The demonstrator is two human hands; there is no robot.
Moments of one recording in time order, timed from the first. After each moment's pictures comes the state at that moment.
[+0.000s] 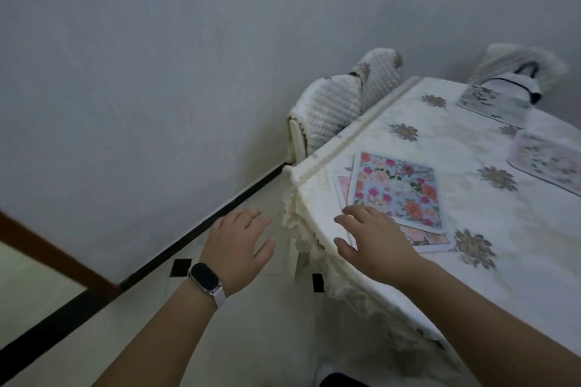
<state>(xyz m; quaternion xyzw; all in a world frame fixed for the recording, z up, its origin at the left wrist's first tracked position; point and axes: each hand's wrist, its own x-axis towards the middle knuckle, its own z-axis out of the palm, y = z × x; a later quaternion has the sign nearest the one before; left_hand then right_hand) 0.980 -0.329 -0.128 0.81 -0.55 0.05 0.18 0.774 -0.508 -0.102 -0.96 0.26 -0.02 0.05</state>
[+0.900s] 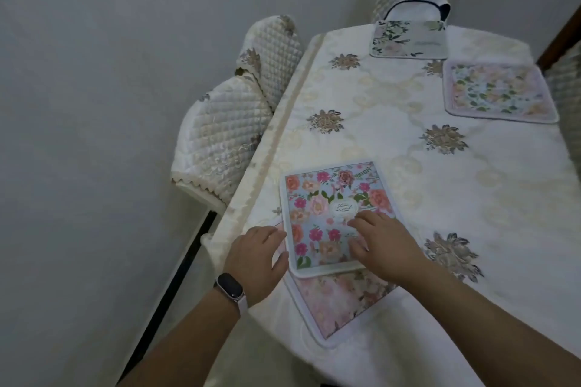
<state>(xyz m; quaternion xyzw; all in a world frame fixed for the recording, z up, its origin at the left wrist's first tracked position) 0.988 -0.678 -0.195 0.68 -0.72 -0.08 0.11 0.728 -0.772 -0.199 -0.86 0.48 -0.02 0.16</state>
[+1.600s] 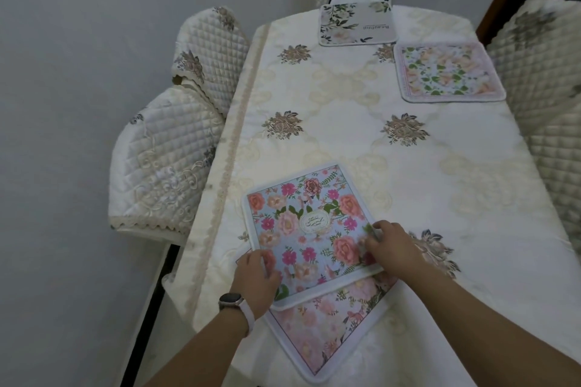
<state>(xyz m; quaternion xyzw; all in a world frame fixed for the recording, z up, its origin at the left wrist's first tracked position) 0.963 -0.747 -0.271 0.76 -0.51 -0.37 0.13 0.679 -0.822 -0.259 -0.59 0.71 -0.06 0.38</state>
